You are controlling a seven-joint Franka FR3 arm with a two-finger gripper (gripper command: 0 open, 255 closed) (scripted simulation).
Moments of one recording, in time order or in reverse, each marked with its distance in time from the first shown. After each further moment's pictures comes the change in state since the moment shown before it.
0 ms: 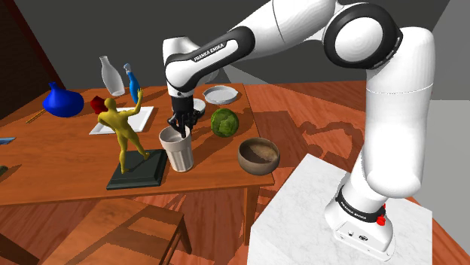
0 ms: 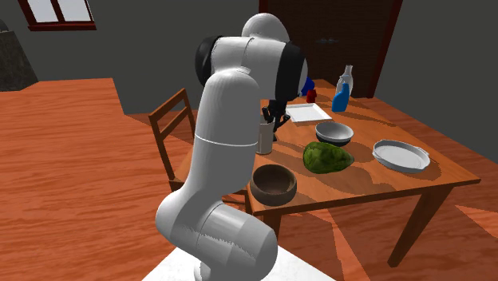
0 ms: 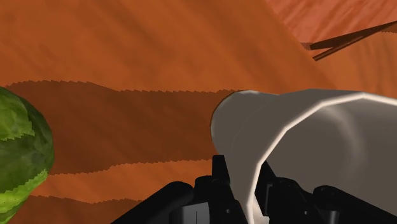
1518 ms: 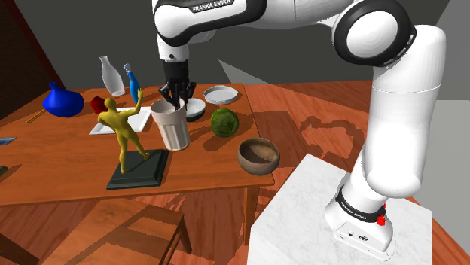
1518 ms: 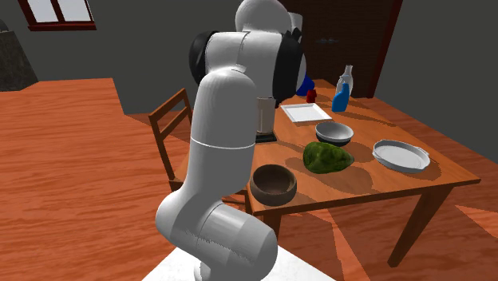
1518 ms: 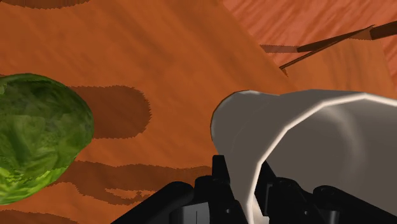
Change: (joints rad) arm -0.002 -0.056 0.003 0.223 0.001 -0.279 0.022
